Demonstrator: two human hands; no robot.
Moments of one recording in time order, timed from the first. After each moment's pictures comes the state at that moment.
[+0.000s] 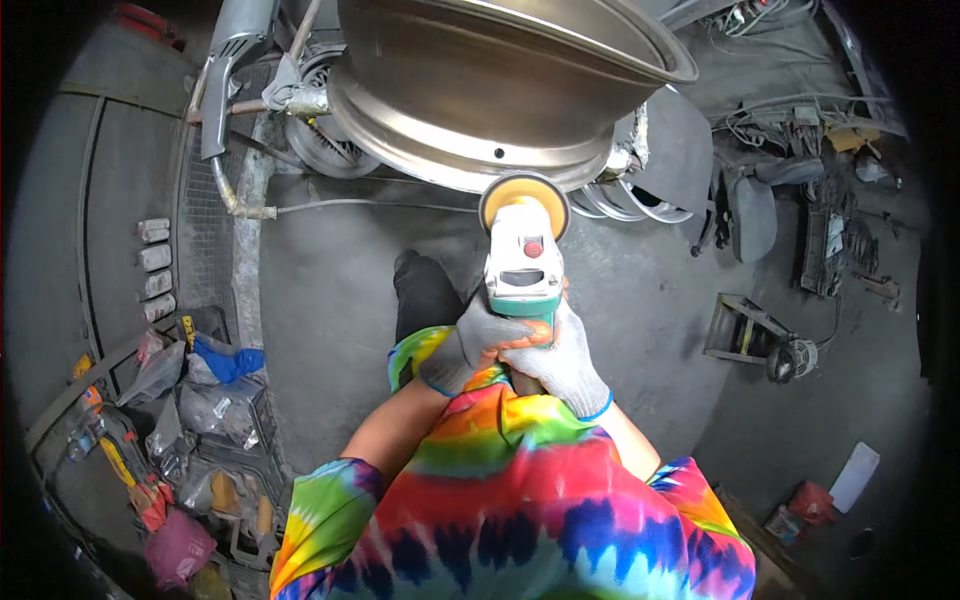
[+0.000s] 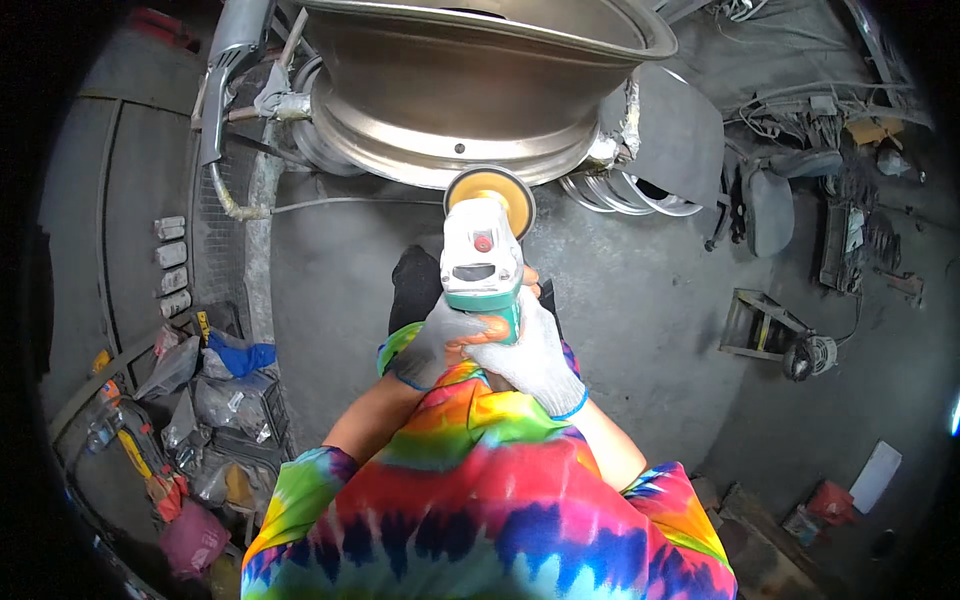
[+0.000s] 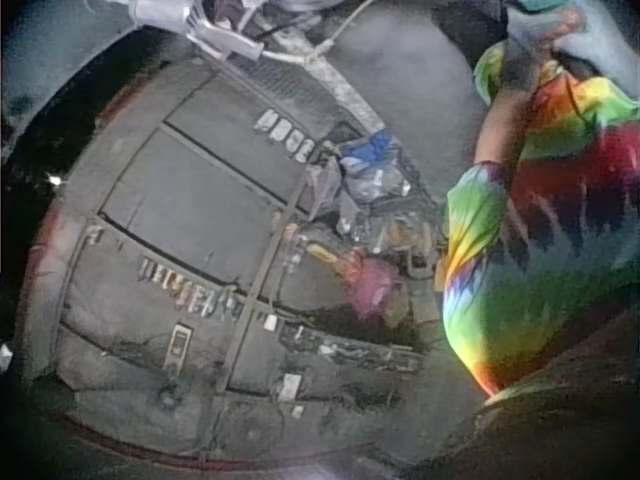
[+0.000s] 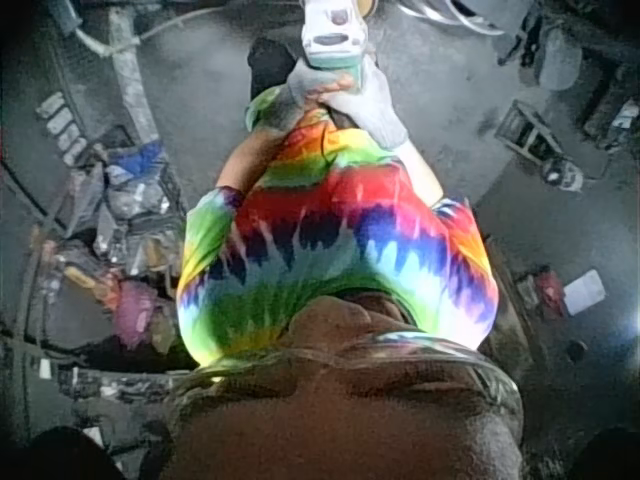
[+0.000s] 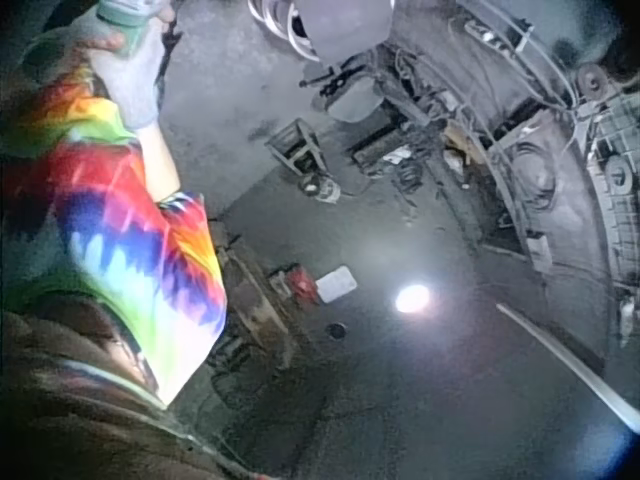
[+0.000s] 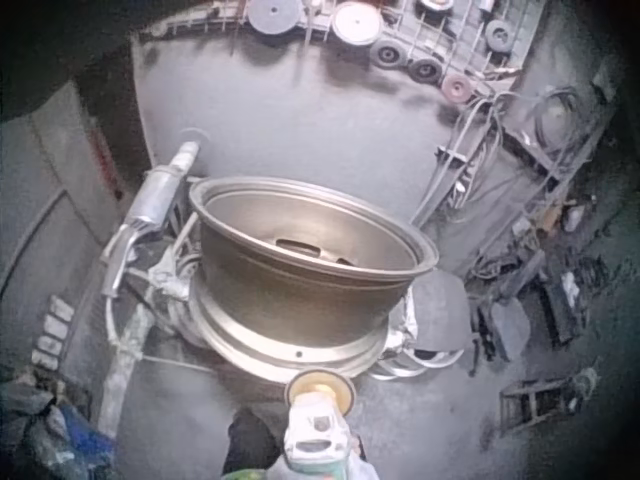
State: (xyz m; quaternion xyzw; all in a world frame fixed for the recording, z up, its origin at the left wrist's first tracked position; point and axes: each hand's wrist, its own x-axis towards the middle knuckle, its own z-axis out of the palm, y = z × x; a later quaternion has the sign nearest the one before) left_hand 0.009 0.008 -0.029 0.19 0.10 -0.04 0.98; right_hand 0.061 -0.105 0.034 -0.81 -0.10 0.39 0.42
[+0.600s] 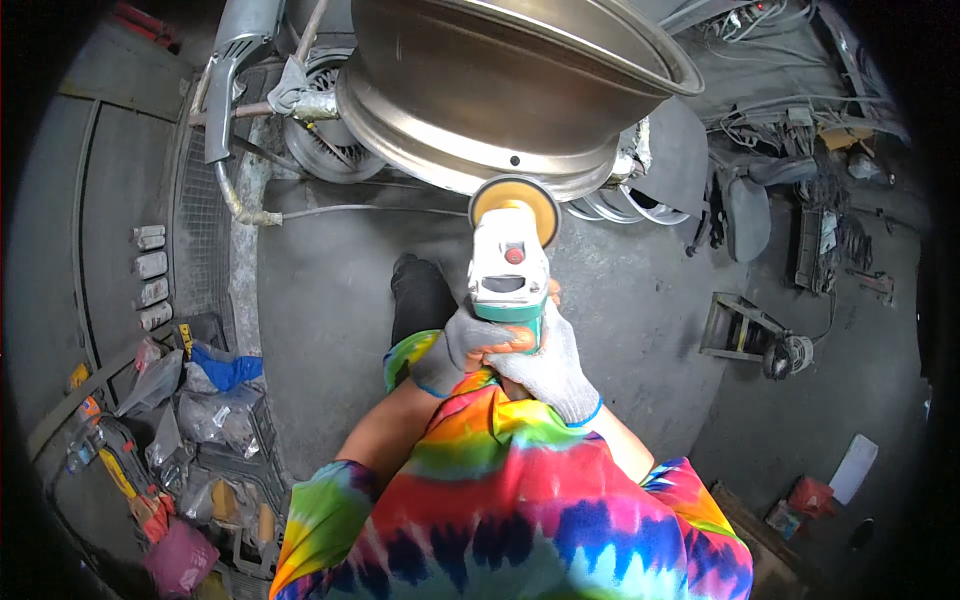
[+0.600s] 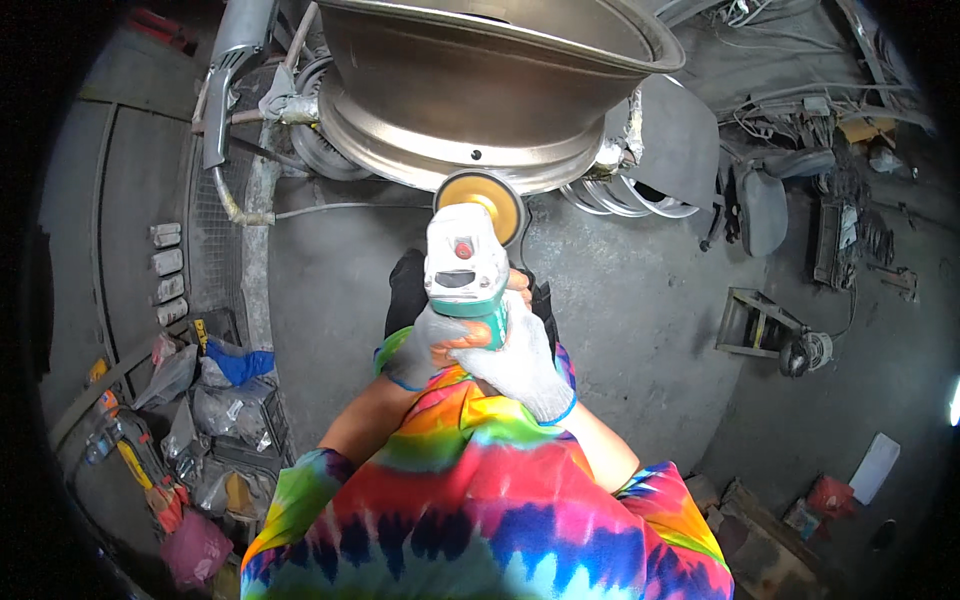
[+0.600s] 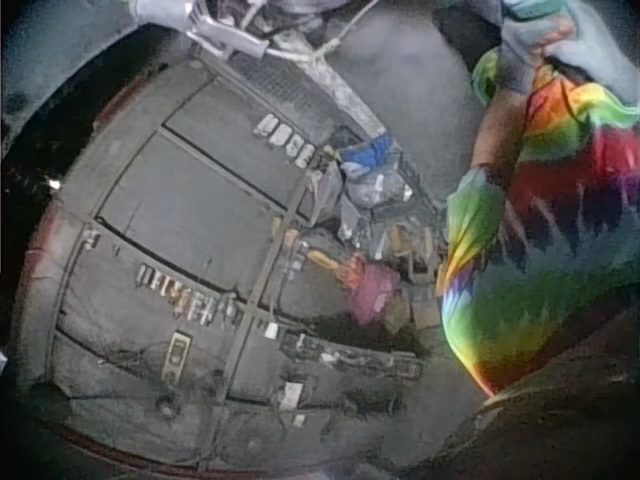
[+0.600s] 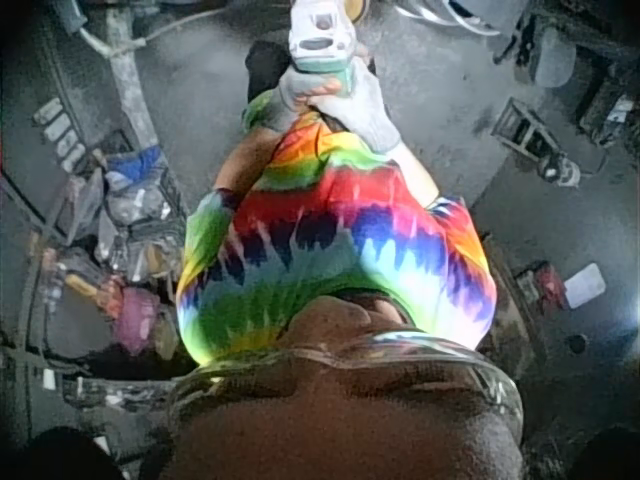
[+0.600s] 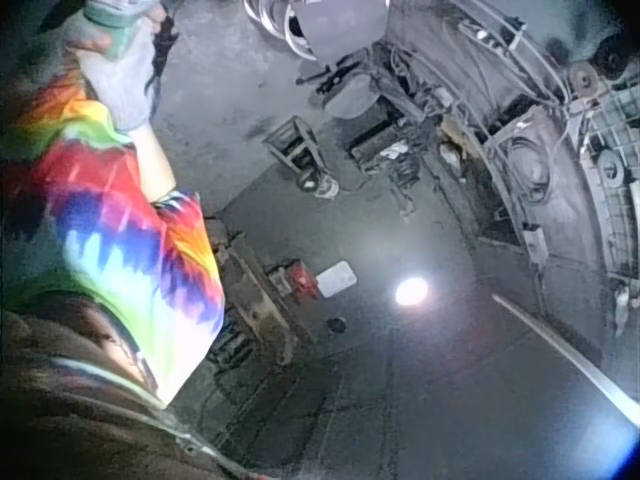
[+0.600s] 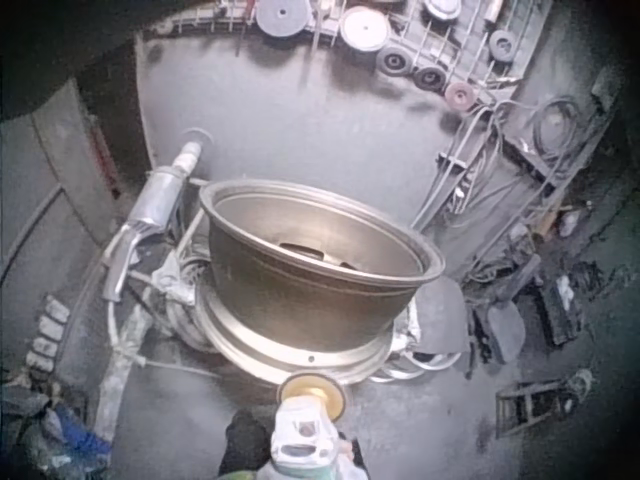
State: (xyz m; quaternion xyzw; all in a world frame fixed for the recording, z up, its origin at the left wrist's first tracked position) left_hand 0.001 0.036 -0.030 0.17 0.07 -0.10 0.98; right_hand 0.045 -0.078 0.036 -0.83 -0.13 0.35 0.42
